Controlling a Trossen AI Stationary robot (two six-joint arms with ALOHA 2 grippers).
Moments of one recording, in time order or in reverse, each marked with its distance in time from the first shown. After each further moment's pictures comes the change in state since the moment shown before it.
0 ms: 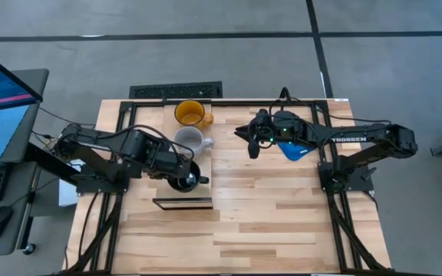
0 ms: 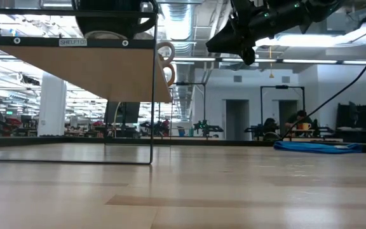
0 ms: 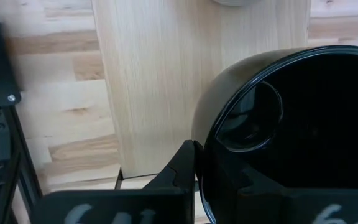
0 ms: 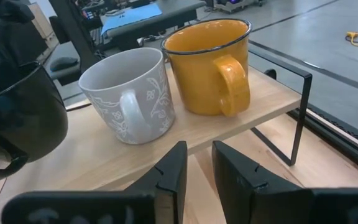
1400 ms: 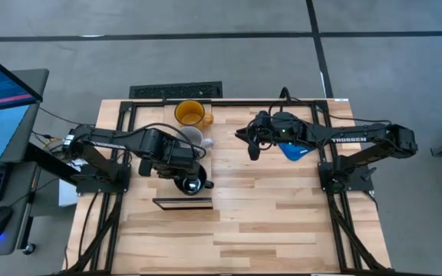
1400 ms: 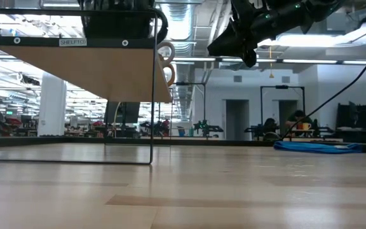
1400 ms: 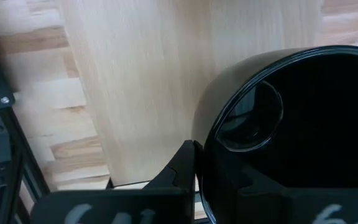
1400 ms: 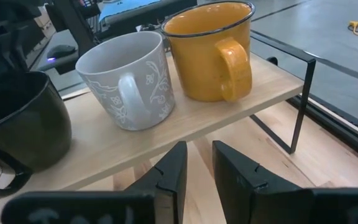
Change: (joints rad) left arm 0.074 0.081 -0.004 0.037 0.103 0.132; right arm 0.007 0.000 0.000 -0.045 -0.002 0.000
